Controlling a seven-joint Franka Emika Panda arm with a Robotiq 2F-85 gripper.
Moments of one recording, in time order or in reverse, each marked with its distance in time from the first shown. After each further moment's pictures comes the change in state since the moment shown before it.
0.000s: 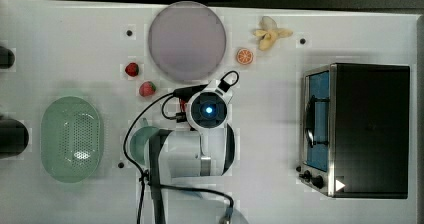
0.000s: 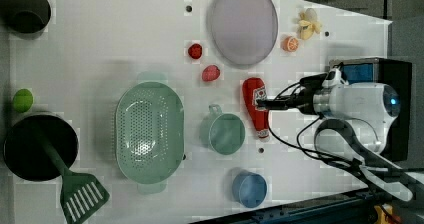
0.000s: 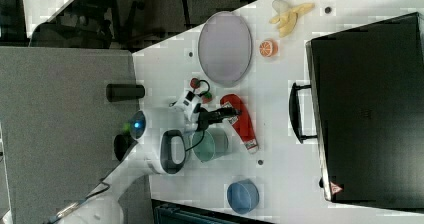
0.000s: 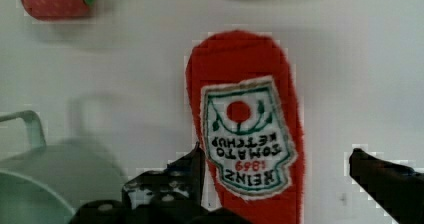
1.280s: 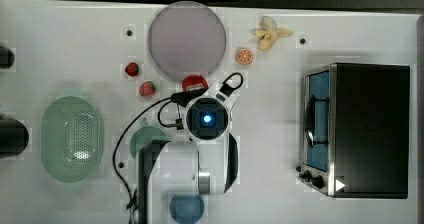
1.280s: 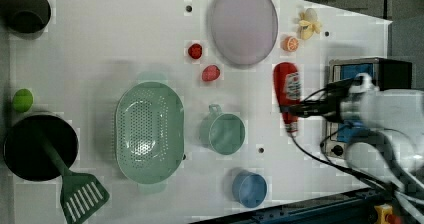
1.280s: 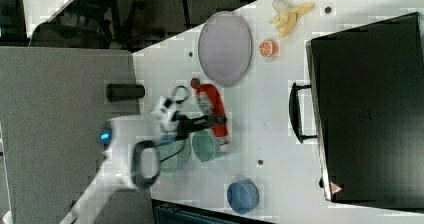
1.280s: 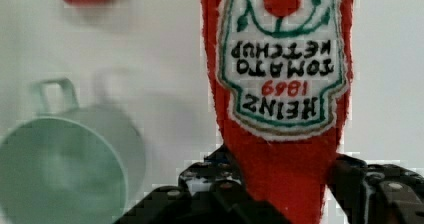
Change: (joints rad) arm 0.008 -0.271 -0.007 -0.035 0.009 -0.212 -0.006
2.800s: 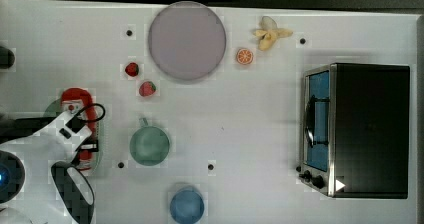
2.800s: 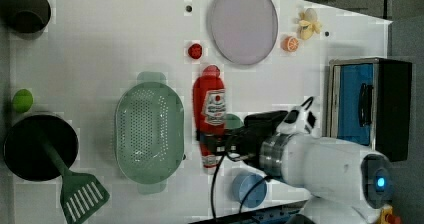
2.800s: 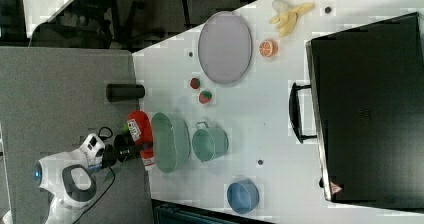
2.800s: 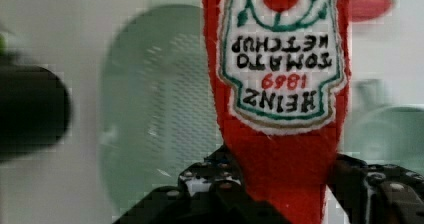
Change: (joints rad) arm 0.089 0.007 0.523 0.135 0.046 0.003 0.714
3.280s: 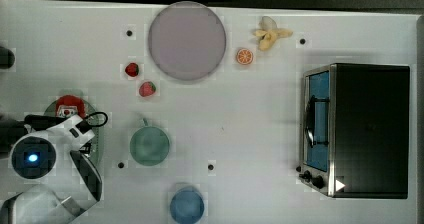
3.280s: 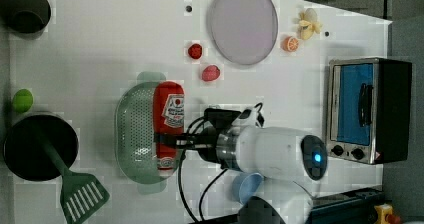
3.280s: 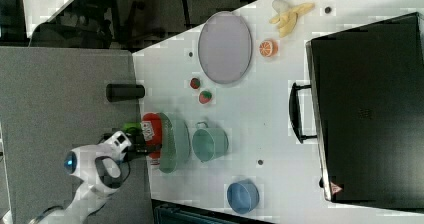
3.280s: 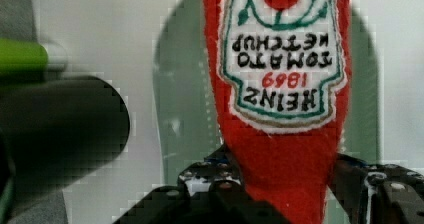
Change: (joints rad) arm 0.023 0.296 0.023 0.006 -0.019 0.258 0.154
